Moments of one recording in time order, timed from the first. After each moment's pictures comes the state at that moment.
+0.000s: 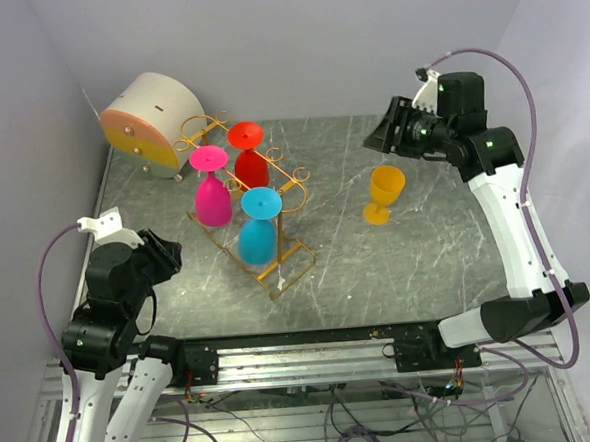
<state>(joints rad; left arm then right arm) -0.22 0.45 0.89 -0.84 -0.13 -0.52 0.21 1.41 1.72 -0.90 -0.25 0.40</state>
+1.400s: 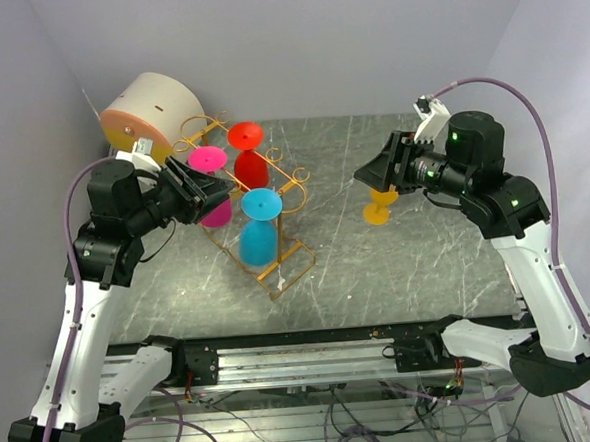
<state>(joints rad) -0.22 0.91 1.21 -0.59 0.49 -1.10 0.43 1.11 1.55 -0.82 -0.29 0.45</state>
